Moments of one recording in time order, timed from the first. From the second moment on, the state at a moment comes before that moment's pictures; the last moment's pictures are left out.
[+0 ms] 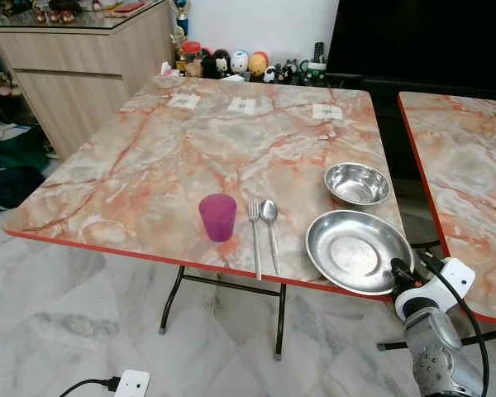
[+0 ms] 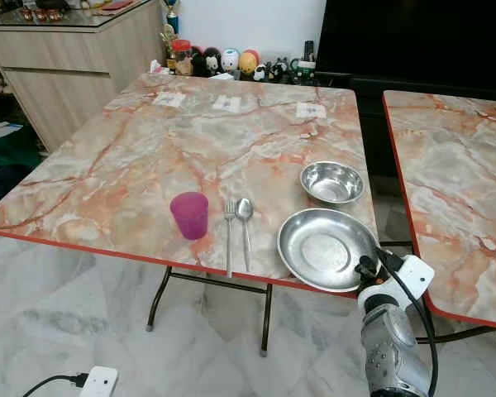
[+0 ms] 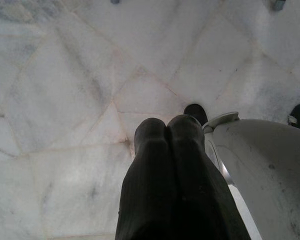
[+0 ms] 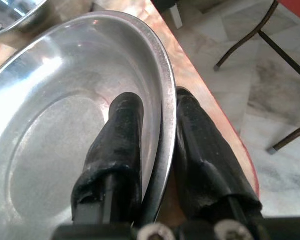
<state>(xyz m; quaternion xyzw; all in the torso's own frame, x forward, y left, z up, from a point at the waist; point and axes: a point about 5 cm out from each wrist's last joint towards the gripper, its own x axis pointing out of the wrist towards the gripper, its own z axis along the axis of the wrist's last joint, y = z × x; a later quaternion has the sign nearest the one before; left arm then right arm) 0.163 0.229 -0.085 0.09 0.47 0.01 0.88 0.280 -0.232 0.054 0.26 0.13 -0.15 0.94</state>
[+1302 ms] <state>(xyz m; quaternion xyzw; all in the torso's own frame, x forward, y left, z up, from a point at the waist) 0.163 0.228 -0.085 0.10 0.47 0.00 0.88 0.257 -0.232 0.065 0.34 -0.02 -0.17 0.93</state>
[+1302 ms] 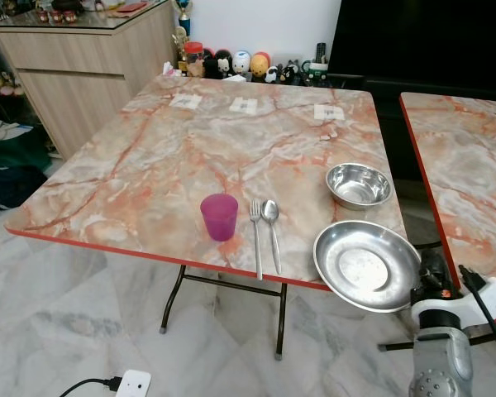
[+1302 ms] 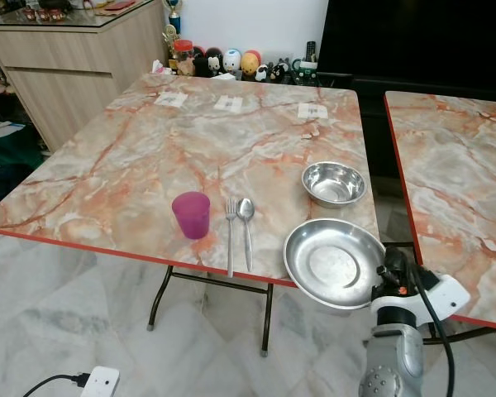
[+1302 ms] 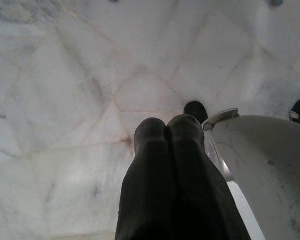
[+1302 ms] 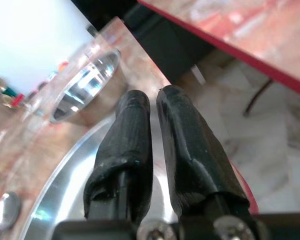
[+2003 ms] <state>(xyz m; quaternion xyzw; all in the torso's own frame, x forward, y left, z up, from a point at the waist) 0.163 0.229 -0.085 0.10 0.47 0.00 0.88 0.236 -0.255 0.090 0.35 -0.05 -0.20 0.91</state>
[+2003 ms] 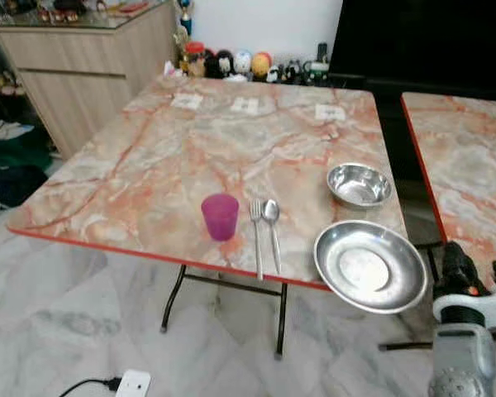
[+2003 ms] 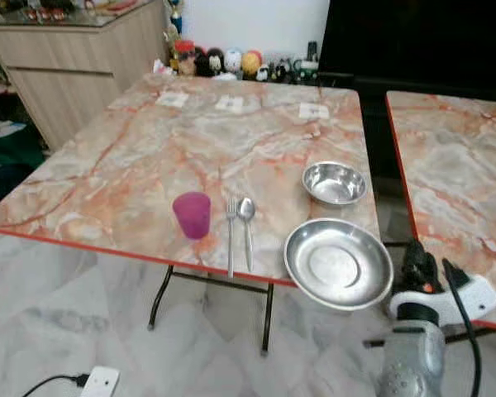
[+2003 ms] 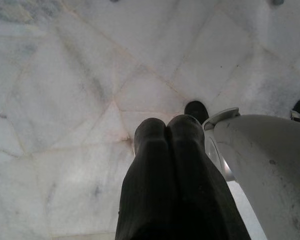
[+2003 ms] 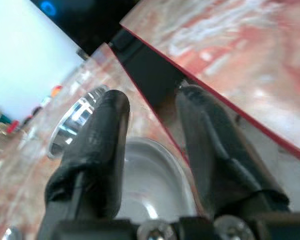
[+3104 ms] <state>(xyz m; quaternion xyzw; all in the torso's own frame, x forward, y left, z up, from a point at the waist) 0.163 0.229 -0.085 0.10 0.47 0.00 0.88 0.243 -0.244 0.075 0.37 0.04 -0.18 0.91</state>
